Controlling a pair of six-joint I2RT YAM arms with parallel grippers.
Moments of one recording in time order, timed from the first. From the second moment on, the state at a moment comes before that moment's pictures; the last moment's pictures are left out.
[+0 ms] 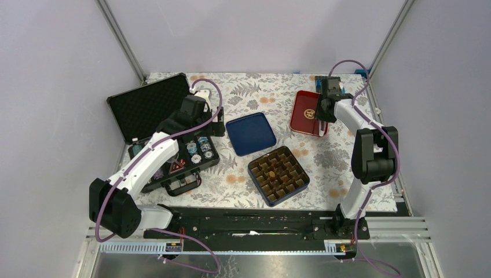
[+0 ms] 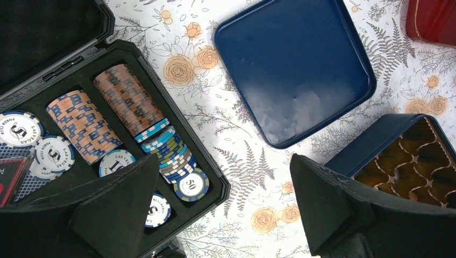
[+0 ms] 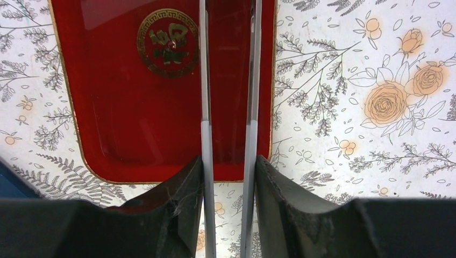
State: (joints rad) left arm -0.43 1.30 1.10 -0.54 -0.08 -0.32; right arm 0.10 1.83 1.36 -0.56 0.23 0.30
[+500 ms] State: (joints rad) left arm -0.43 1.31 1.10 -0.54 -0.08 -0.32; right arm 0.10 1.84 1.39 -0.56 0.19 0.30
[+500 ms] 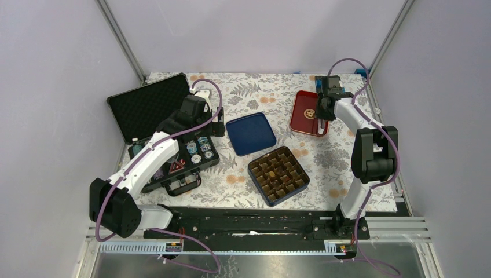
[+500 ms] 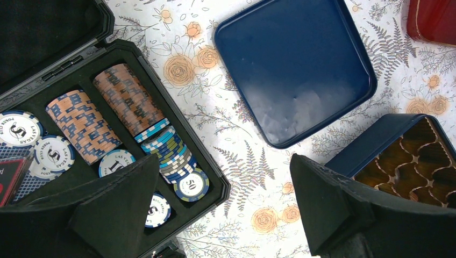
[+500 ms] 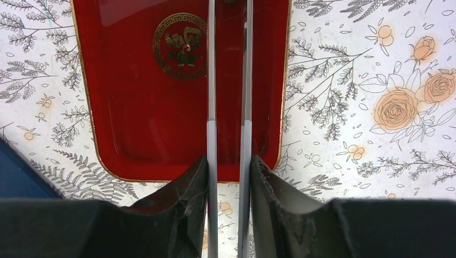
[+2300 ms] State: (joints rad) left arm -0.43 1.28 1.09 -0.53 -0.08 -0.33; right arm 0.11 1.61 1.28 -0.68 0.09 0.32
